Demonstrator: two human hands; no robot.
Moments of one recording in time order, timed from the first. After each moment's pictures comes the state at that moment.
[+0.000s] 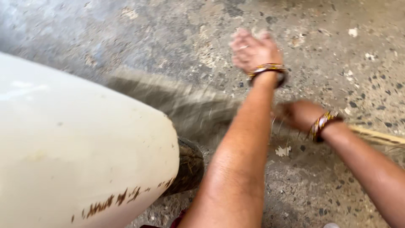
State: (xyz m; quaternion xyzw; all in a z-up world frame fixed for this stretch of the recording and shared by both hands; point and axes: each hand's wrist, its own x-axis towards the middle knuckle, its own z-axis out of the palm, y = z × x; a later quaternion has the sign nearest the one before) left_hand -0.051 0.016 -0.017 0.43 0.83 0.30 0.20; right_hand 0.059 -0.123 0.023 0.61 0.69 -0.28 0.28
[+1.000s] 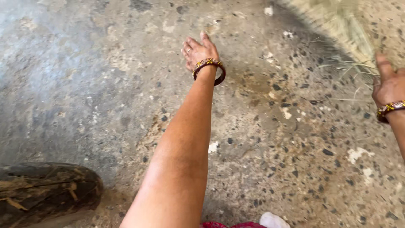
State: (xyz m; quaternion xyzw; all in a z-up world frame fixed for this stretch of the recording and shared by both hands) left_hand 0.044 0.029 -0.107 0.41 0.83 0.24 0.30; right_hand 0.459 -0.192 0.000 0.87 0.47 -0.04 0.16
